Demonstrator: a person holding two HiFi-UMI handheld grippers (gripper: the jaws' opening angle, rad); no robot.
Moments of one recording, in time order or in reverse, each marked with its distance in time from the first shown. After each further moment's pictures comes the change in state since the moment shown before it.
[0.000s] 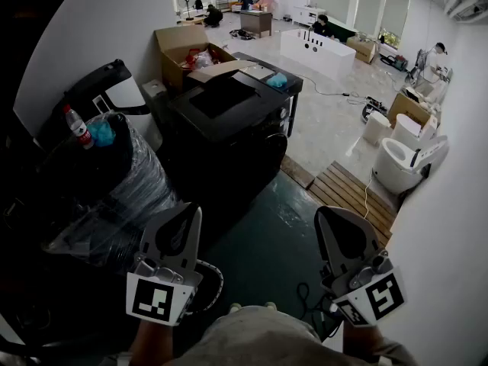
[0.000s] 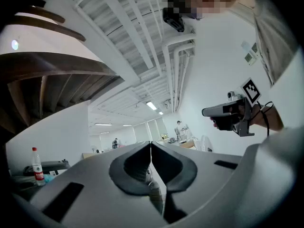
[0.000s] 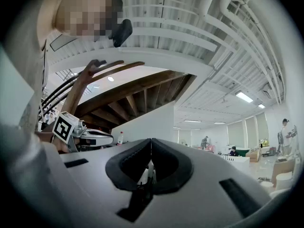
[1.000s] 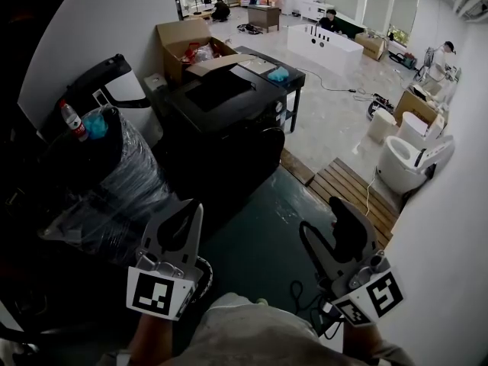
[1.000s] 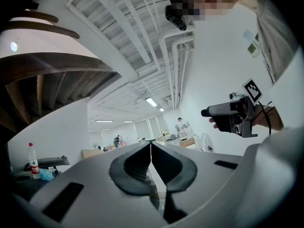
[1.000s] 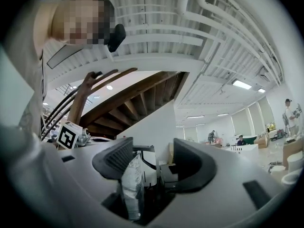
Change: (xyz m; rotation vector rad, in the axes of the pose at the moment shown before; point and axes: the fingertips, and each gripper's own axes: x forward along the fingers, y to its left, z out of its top) left arm 0.038 -0.066 -0.006 -0.004 0.037 0.024; right arm -0.045 -0.059 -0.021 0.133 -0.033 0.053
